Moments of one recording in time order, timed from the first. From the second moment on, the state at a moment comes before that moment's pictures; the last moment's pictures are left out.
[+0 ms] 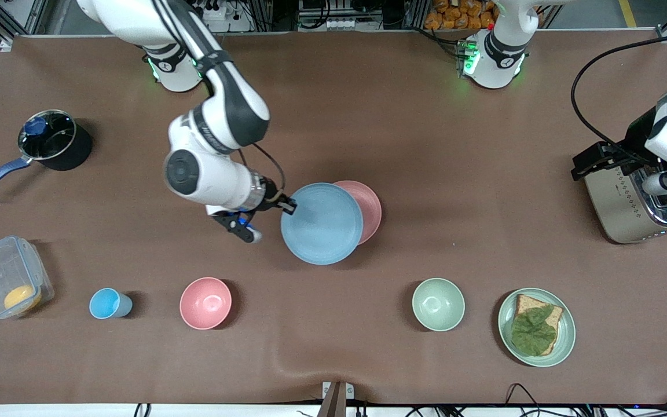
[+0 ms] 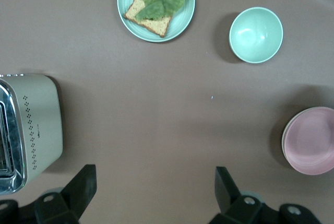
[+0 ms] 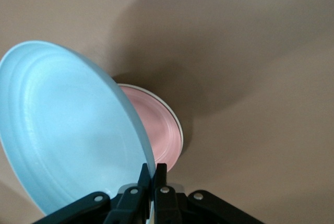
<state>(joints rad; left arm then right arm) 0.02 0.07 -0.12 -1.54 -0.02 1.62 -0.21 0.61 0.49 -0.08 -1.63 0.51 2.07 0.89</state>
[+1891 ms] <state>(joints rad) 0.03 0.07 -0.11 -1.54 -0.02 1.60 -0.21 0.67 0.37 -0.37 -1.74 0.29 1.85 0.56</state>
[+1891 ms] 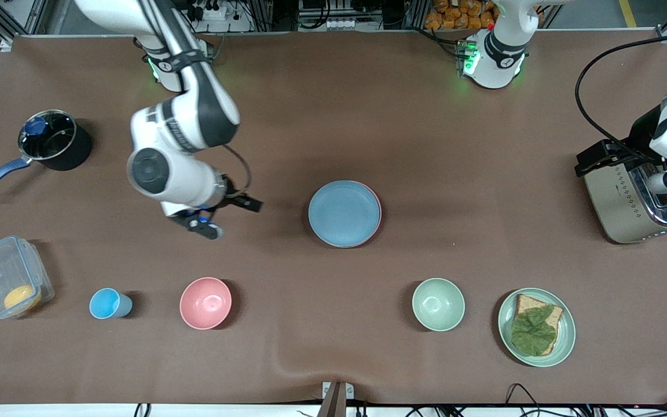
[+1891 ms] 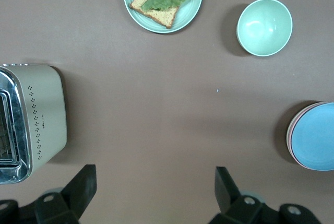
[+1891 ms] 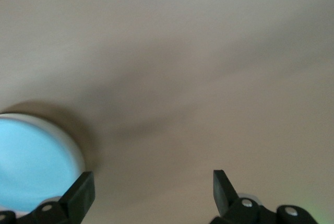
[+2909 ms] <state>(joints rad) 0.03 0.06 -0.11 -1.52 -0.02 1.60 -0.21 0.67 0.20 -0.71 -1.83 0.17 1.75 0.05</state>
